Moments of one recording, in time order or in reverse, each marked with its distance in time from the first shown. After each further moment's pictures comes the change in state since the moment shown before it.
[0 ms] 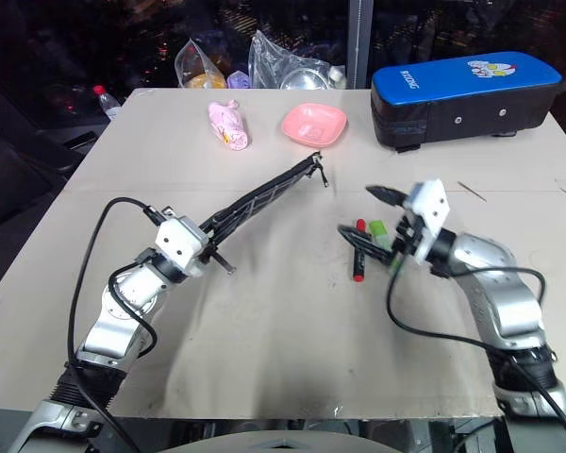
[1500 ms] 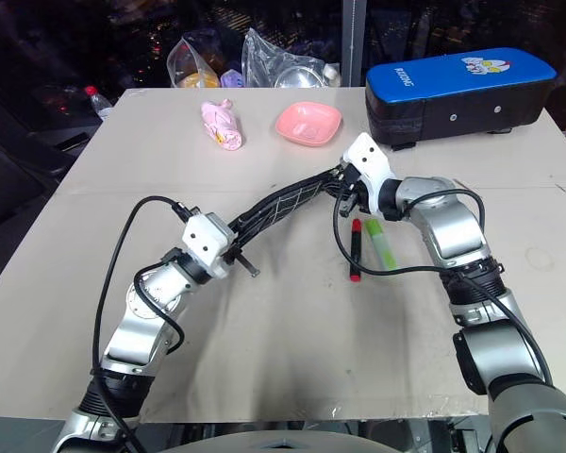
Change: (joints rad) left arm 0.007 -0.168 0.035 -0.121 0.158 0.166 -0.017; right arm -0.357 0.046 0.177 0.262 -0.188 0.237 0.102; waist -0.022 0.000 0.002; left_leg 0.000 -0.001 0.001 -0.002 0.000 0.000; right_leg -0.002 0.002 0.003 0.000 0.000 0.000
